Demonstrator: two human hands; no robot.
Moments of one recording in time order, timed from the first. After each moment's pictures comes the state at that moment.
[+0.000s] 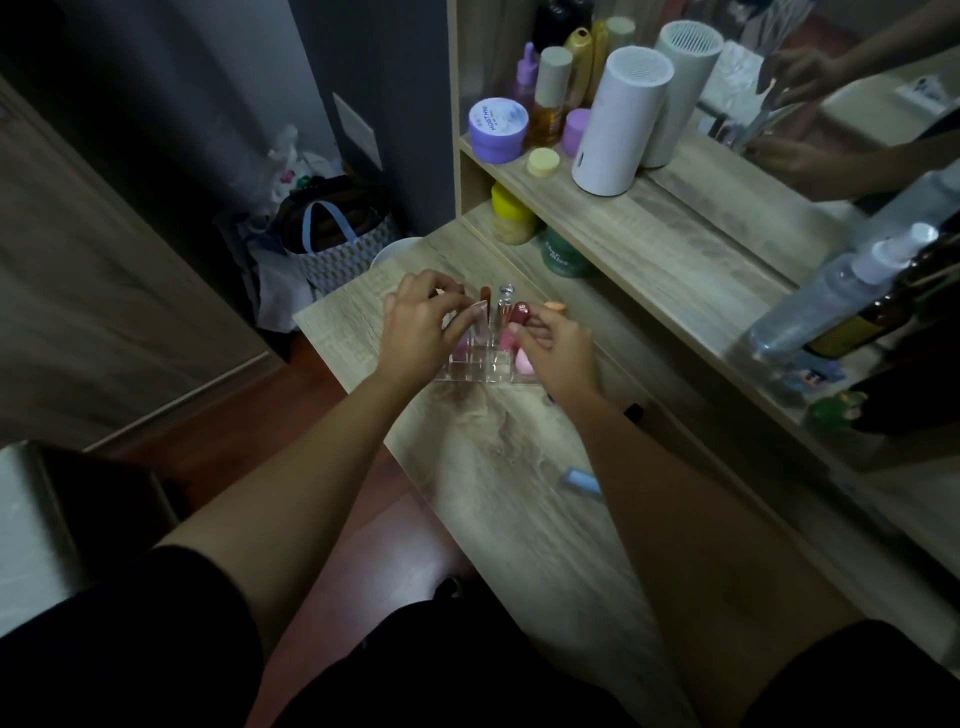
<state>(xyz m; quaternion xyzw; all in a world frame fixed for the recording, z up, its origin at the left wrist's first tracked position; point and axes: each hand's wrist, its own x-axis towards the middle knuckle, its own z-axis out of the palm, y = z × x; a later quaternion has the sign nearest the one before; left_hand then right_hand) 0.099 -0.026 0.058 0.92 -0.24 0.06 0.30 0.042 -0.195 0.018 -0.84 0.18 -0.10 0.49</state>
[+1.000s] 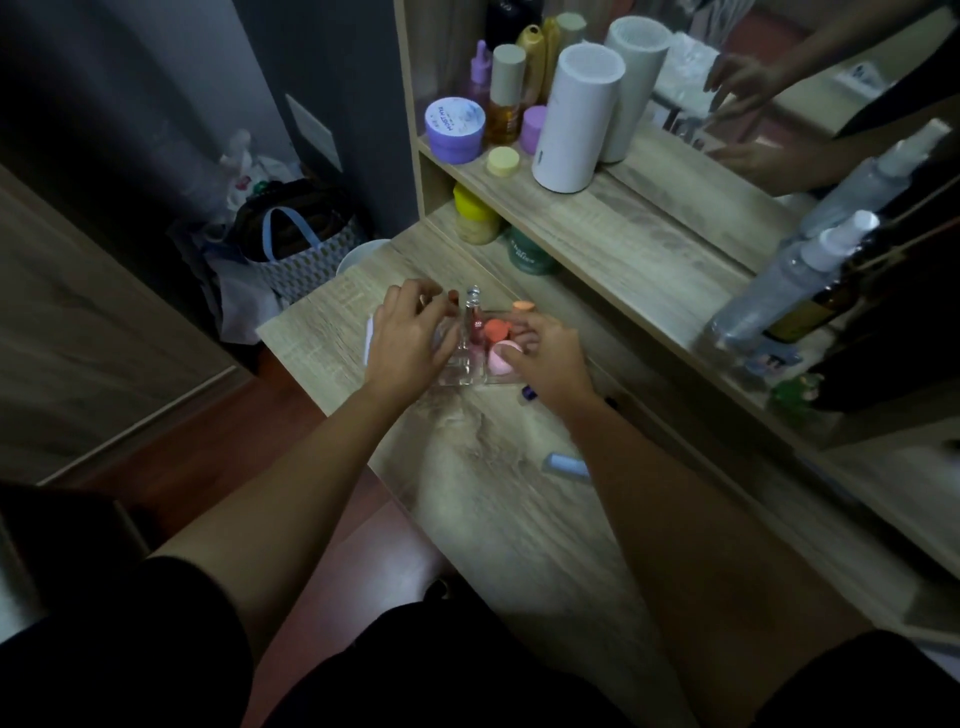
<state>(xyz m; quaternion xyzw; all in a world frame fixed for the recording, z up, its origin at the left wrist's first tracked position) 0.074 -0.074 0.045 0.90 -0.34 0.12 0.26 -0.006 -0.241 0.030 -0.88 0.22 -0.10 0.42</state>
